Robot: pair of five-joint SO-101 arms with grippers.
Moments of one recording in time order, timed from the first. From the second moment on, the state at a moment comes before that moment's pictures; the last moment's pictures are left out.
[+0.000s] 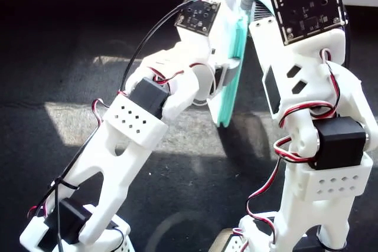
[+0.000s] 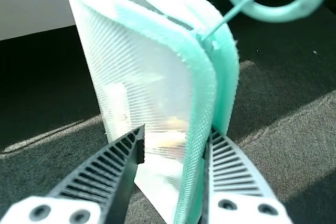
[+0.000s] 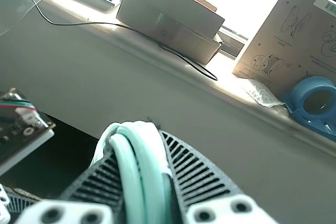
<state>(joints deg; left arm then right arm) 27.0 -14.9 5.0 51.2 10.6 -13.7 -29.9 -22.0 59.3 24.4</state>
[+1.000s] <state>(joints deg) 32.3 -27.9 2.5 62.3 10.1 -13.8 -29.9 -22.0 58.9 24.4</state>
